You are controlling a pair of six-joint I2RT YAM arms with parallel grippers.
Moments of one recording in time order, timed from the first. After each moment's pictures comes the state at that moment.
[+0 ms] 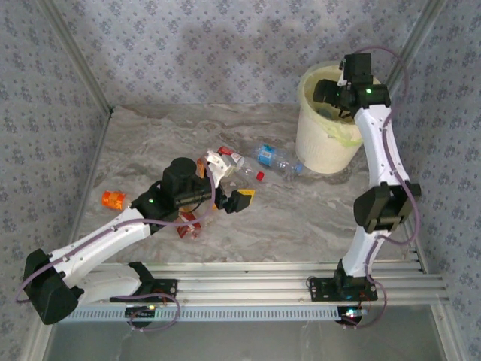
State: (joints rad) left arm -0.82 1.08 0.88 -0.06 0.30 -0.07; right arm 0.07 1.82 2.07 -0.93 0.05 0.25
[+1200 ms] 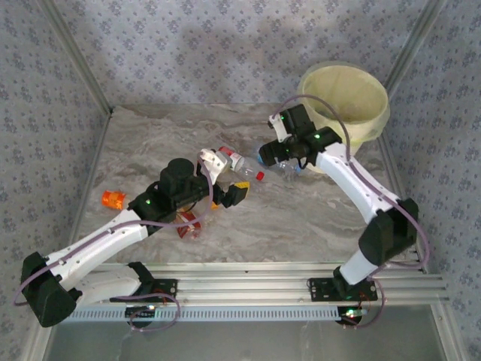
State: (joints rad) left arm -0.82 1.06 0.88 -0.08 0.12 -0.03; right arm 0.49 1.61 1.52 -0.81 0.03 -0.03
